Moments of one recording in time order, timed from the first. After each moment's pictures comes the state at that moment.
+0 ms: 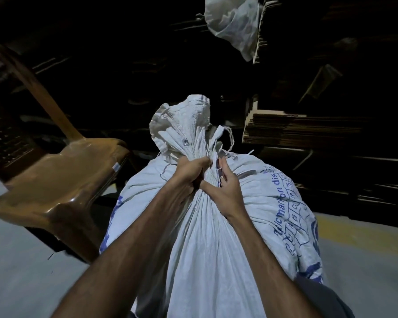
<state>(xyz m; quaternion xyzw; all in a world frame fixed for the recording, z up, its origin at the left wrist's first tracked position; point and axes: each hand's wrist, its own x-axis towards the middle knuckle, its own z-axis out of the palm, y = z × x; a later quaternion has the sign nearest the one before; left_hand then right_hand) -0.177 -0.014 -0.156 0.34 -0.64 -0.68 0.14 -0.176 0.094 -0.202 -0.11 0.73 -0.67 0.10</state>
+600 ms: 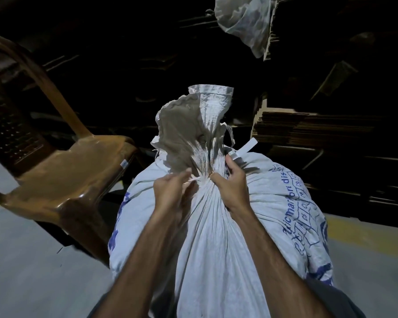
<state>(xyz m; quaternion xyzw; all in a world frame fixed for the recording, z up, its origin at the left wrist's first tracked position) -0.097 -0.019 -0.165 0.38 -0.49 -0.75 0.25 -0.189 0.083 -0.218 -0.10 0.74 -0.66 0.10</state>
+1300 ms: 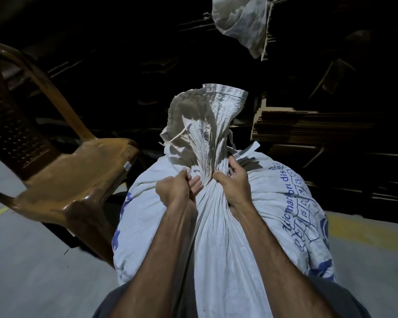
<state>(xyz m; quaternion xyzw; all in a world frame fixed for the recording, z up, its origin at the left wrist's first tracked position) -0.126 -0.017 -0.179 0.44 -0.34 -0.76 0.34 -0.197 0.086 -0.224 -0.09 0.70 -0.69 0.12</state>
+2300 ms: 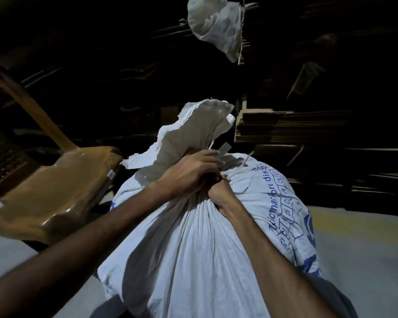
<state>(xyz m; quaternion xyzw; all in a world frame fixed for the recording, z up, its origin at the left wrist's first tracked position) -0.162 -0.035 -0.140 -0.27 -0.94 -0.07 0.18 -0.219 0.079 -0.249 -0.09 0.72 -0.66 0.19</state>
